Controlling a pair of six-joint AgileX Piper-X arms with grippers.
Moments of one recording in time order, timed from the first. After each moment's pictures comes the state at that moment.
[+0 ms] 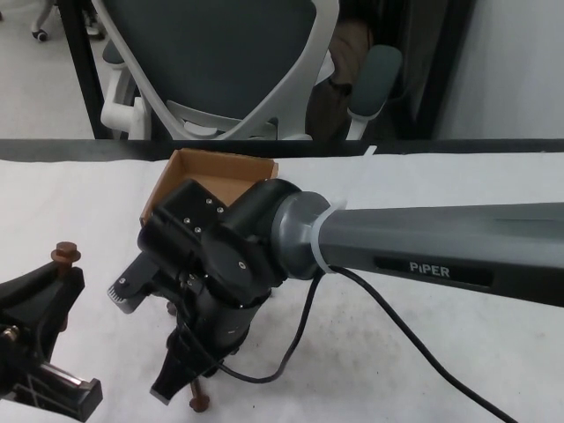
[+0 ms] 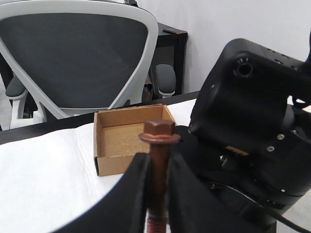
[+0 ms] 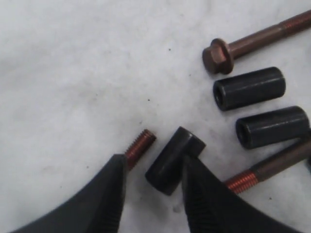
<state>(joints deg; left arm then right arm) -19.7 25.5 -4.7 -8.6 4.3 2.9 52.4 119.3 -87.0 41.0 2.2 -4.5</state>
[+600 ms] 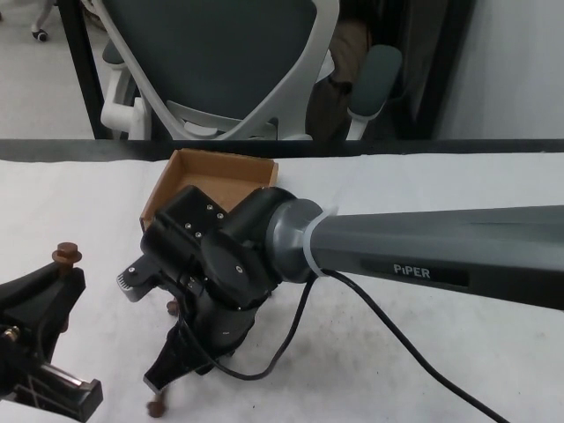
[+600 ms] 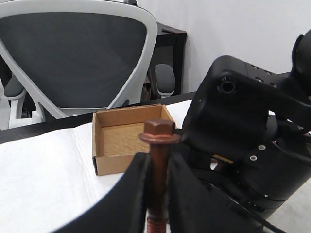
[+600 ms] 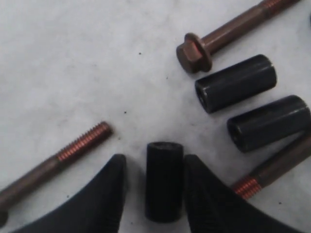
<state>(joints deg) -19.7 25.5 -4.7 -8.6 4.4 2.8 51.9 122.2 -87.8 40.3 2.7 1.0</state>
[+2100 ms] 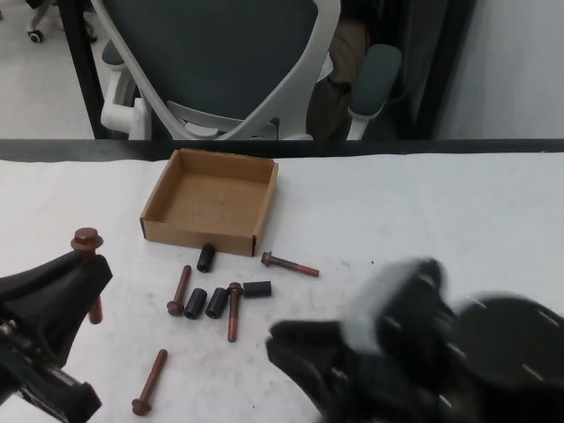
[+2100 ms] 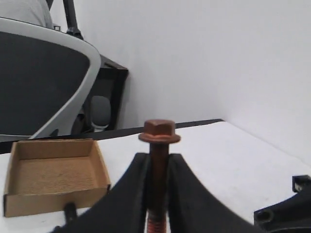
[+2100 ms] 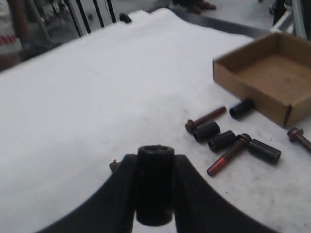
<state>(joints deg) -19.7 25.5 -3.7 -17.4 15.2 -8.2 54.9 73.8 -20.4 -31.3 2.7 9.7</state>
